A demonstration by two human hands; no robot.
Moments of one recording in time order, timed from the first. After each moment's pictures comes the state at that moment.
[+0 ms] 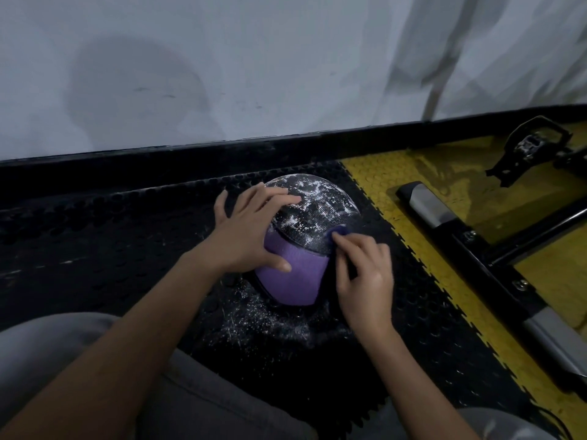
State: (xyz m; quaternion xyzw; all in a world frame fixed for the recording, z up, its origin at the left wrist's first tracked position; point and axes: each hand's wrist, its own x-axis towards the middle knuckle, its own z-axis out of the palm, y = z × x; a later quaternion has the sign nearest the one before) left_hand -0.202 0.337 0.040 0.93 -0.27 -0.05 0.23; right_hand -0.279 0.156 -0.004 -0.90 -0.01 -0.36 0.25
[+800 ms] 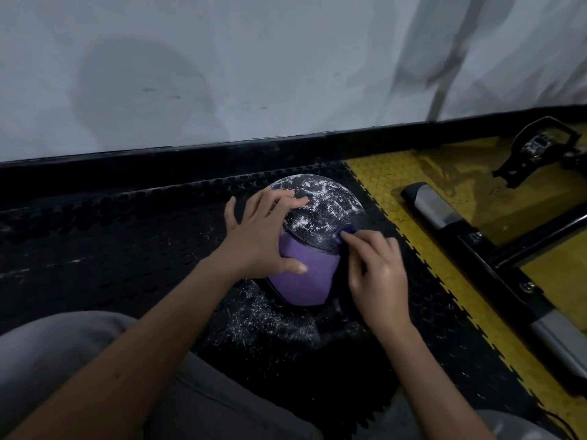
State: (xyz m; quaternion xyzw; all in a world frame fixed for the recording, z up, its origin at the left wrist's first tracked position) left_hand -0.209 0.329 0.037 0.94 -0.25 -0.04 0.24; right_hand -0.276 0.143 0.003 -0.92 -0.04 -0.34 0.19
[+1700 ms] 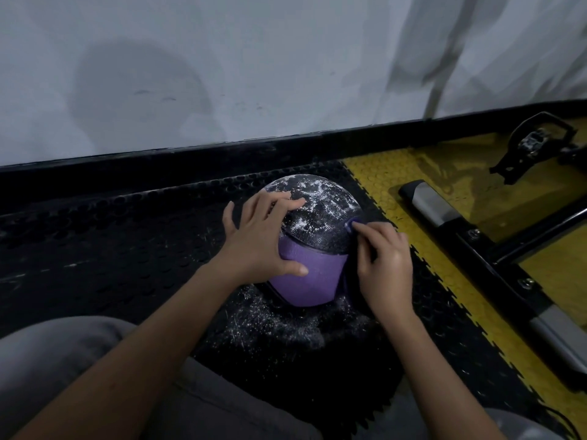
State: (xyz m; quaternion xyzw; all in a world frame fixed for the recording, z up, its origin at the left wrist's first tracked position) left_hand -0.212 0.324 0.035 0.93 -0.24 -0.04 0.26; right_hand -0.267 0.135 0.009 -0.91 0.03 -0.33 0.23
